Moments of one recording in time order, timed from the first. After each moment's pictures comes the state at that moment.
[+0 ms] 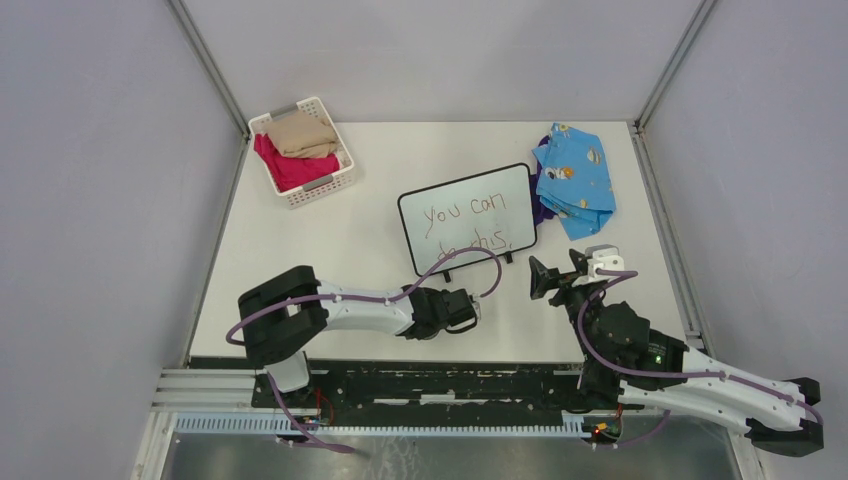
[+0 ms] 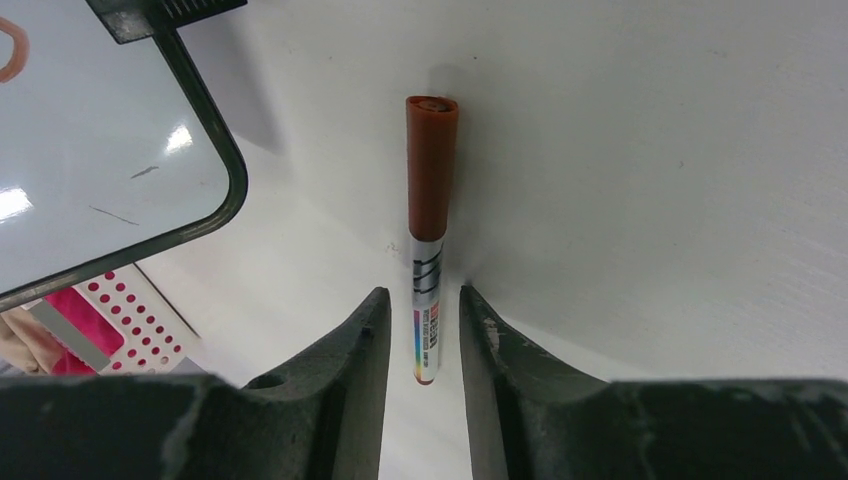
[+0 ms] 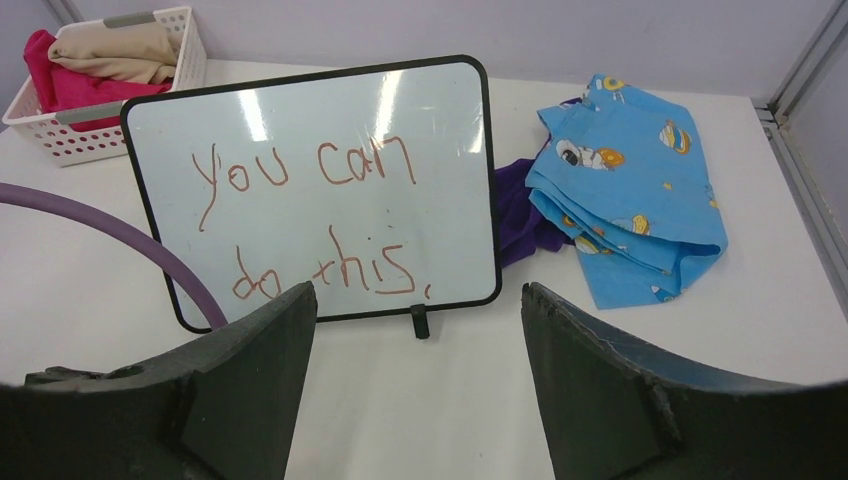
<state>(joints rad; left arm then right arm) -1.22 1.71 0.91 -0.51 -0.52 0.34 1.25 0.32 0.47 -0.14 1.04 0.06</state>
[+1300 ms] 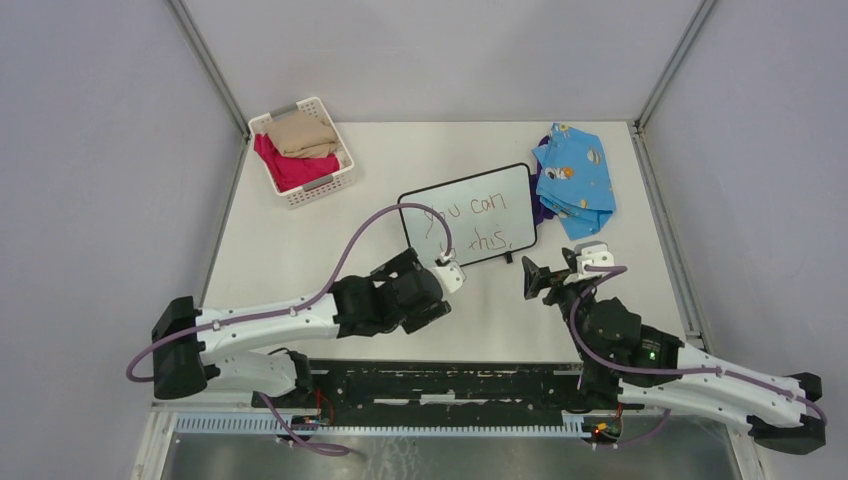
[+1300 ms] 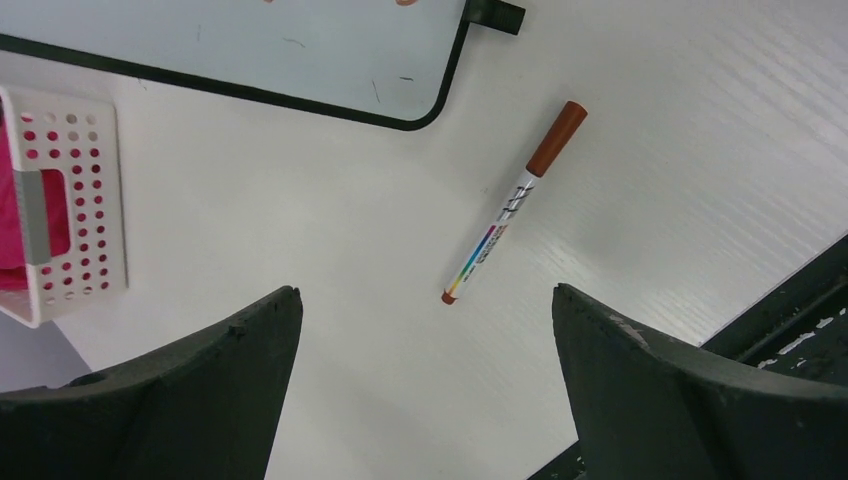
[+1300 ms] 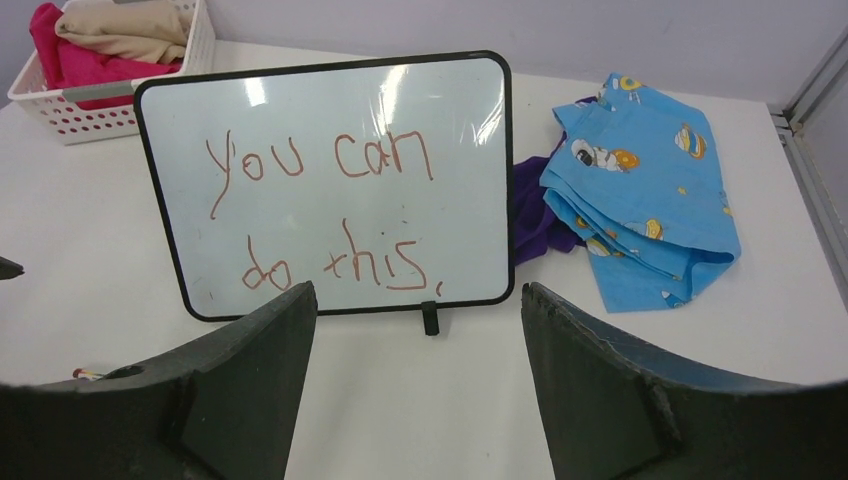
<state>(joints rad) -1.23 1.25 0.95 -0.66 -0.55 0.07 1.25 0.38 0.49 -0.14 1.02 0.07</state>
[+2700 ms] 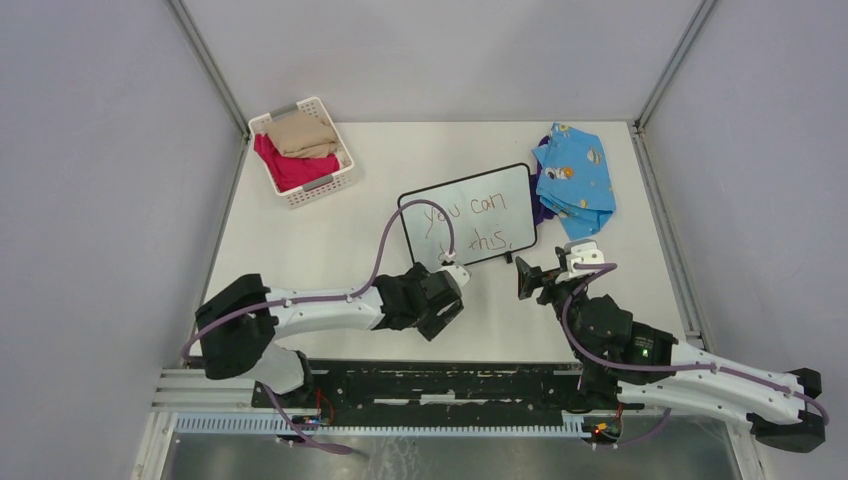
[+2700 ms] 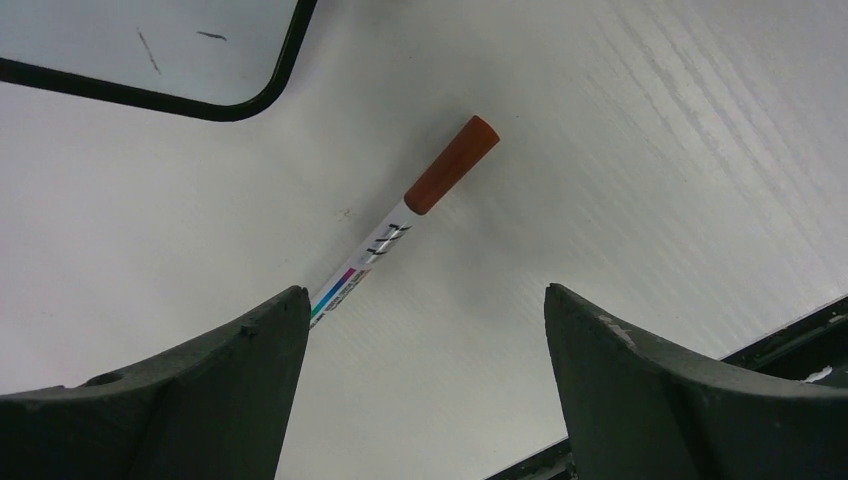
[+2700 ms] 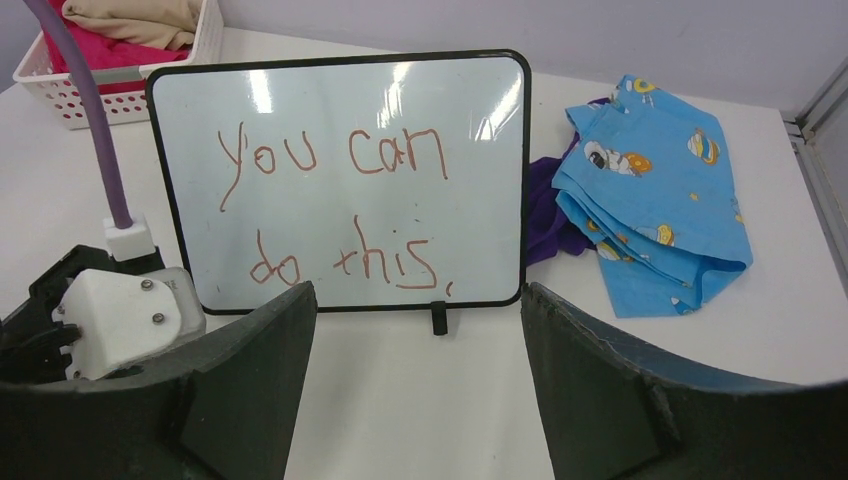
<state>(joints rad) -1.16 1.48 0.86 -0.48 -0.40 -0.23 1.25 0.45 0.51 -0.11 0.99 0.06</state>
